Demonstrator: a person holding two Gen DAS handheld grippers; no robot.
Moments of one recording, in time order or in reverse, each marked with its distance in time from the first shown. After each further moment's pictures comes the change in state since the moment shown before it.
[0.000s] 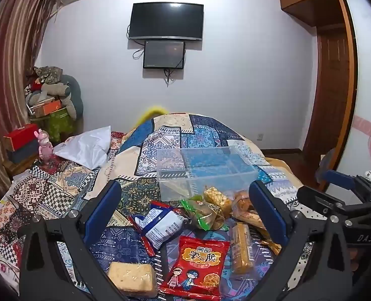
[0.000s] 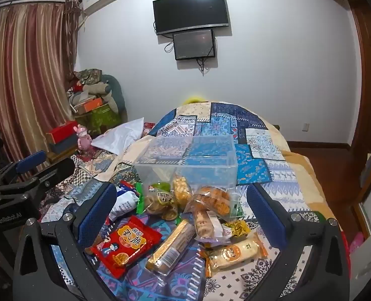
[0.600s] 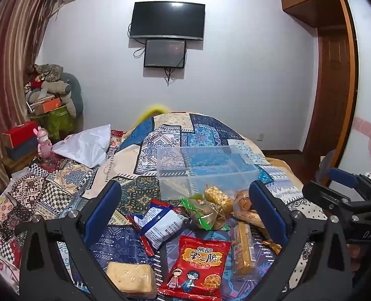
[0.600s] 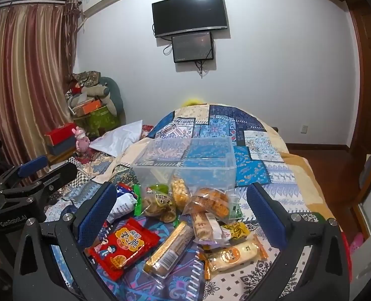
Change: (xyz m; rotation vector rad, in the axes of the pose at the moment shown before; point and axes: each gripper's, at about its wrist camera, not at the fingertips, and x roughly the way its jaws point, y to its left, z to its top) left arm 0.007 0.004 -0.005 -0.019 -0.005 -0.005; right arm 0.000 0.000 -0.002 0.004 -0.020 -0.009
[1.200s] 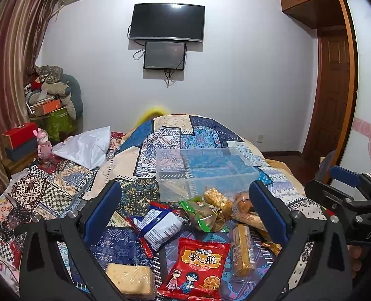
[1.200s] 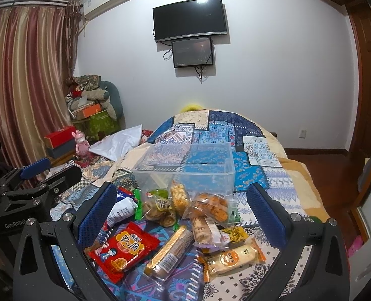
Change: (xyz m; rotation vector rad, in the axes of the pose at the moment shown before) left arm 0.000 -0.003 0.002 0.001 -0.010 0.001; right arm -0.002 0.001 0.001 -0.008 -0.028 -0.007
